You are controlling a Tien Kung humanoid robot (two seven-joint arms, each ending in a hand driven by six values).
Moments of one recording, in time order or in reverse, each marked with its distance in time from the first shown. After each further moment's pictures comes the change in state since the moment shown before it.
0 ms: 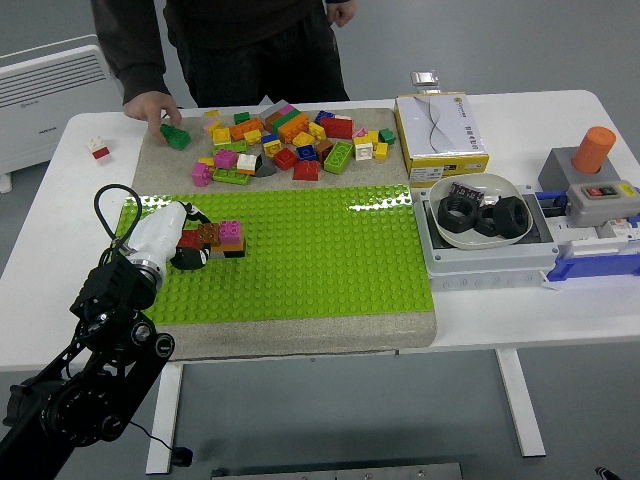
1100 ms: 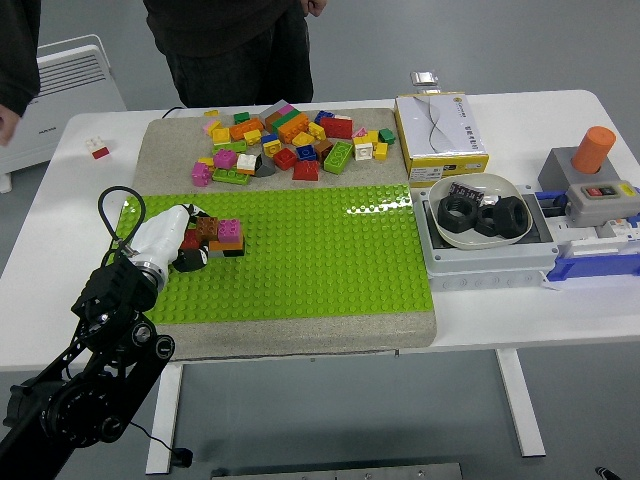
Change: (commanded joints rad) left arm 0.000 0.002 0.006 0.002 0.000 -0.022 -0.004; right arm 0.001 0.000 0.000 0.000 0.000 -0.001 -0.001
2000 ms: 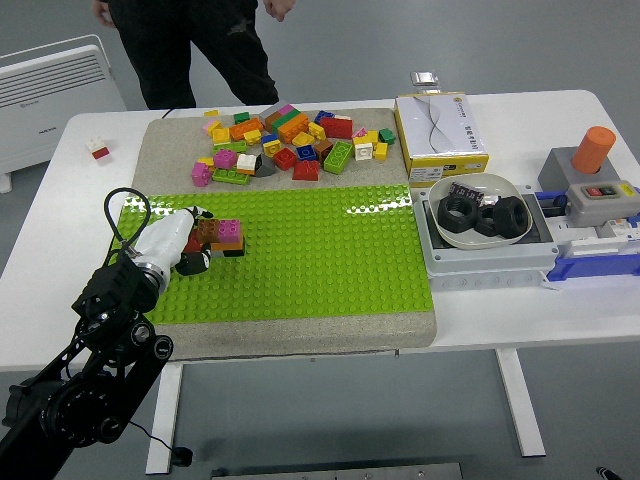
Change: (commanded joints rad) left arm 0.001 0.001 -0.005 0.001 0.006 -0.051 -0.019; right arm 0.000 0.000 0.000 0.001 0.000 -0.001 -0.002
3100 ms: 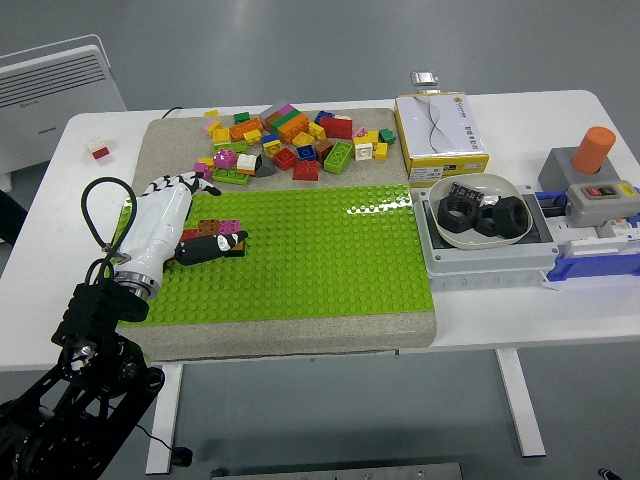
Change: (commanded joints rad) left arm 0.109 0.089 0.090 -0.191 0.079 0.299 -0.133; right arm -0.007 0.000 0.000 0.011 0.000 0.008 -0.007
